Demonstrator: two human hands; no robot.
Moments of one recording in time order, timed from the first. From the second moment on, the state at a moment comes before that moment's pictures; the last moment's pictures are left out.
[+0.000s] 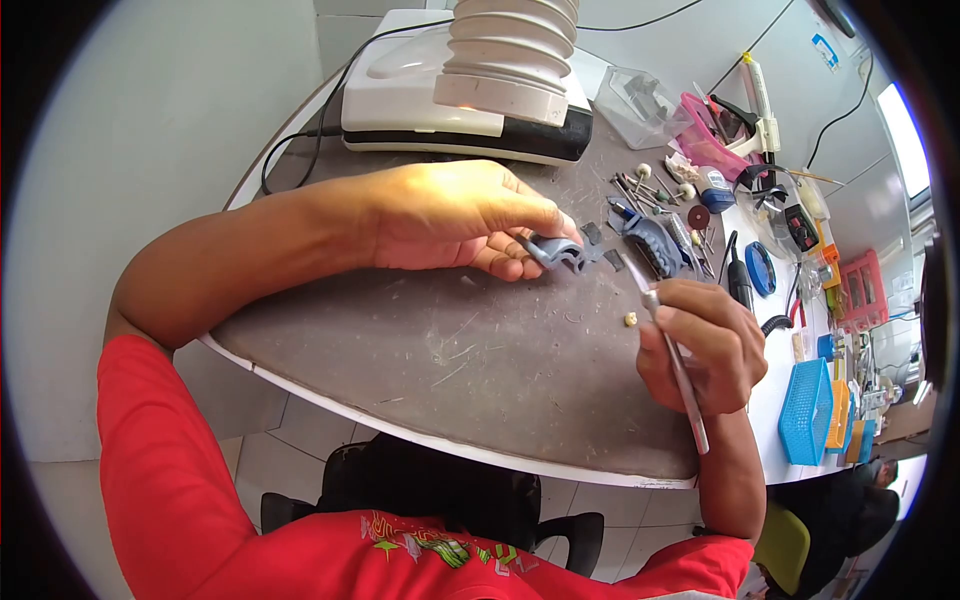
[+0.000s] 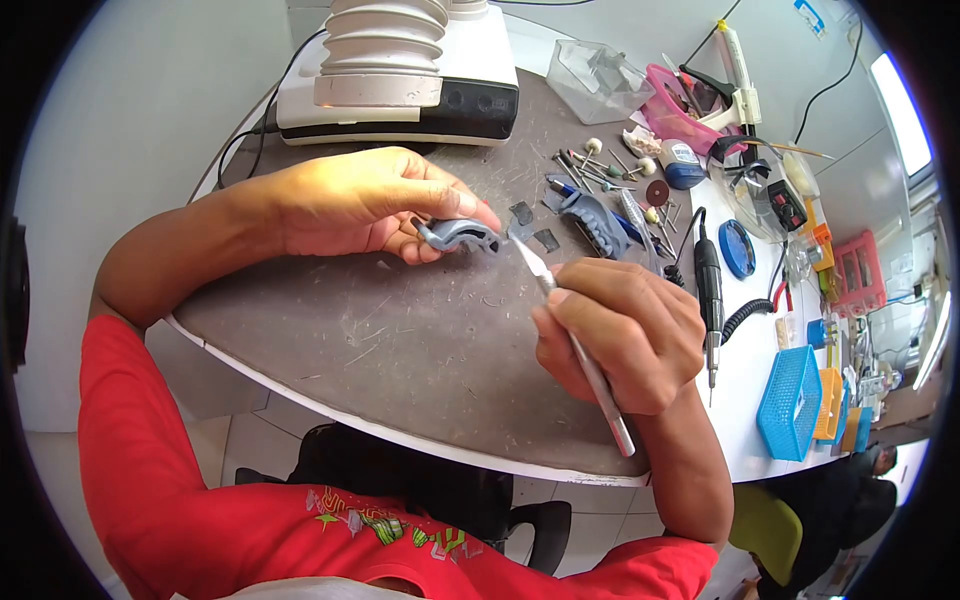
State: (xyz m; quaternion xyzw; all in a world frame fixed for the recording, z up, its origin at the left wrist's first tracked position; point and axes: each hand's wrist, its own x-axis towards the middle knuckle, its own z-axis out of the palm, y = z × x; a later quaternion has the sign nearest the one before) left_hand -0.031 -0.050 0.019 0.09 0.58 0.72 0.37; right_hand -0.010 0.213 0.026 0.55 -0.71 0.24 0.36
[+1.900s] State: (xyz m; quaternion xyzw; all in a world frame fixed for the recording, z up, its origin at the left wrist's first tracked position) left_hand -0.007 -0.034 0.015 0.33 0.75 0.57 0.00; right_hand -0.005 0.210 0.017 0.40 -0.72 0.50 0.27
